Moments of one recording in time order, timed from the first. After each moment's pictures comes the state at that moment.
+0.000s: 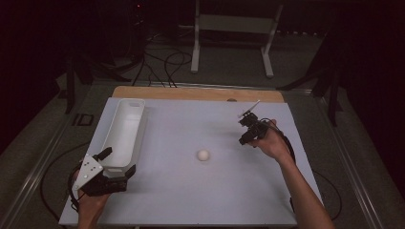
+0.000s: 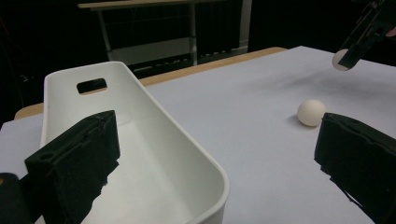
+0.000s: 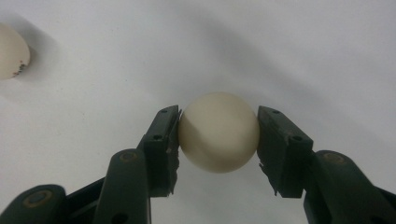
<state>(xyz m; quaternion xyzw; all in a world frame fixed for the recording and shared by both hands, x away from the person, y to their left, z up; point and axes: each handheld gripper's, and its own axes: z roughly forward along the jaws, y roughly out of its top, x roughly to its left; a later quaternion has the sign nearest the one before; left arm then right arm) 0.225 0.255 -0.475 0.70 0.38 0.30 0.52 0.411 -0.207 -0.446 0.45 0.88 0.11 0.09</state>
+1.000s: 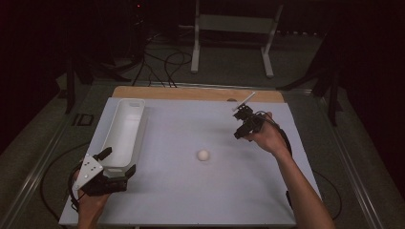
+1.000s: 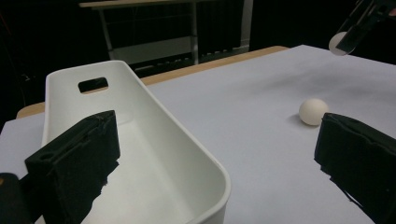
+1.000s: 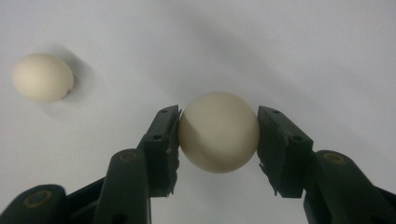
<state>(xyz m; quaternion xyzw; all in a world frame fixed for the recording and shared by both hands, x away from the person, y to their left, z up) 0.225 0.255 -0.475 0.70 0.38 0.30 0.52 0.414 -0.188 -0.419 0.43 0.89 0.12 0.10</state>
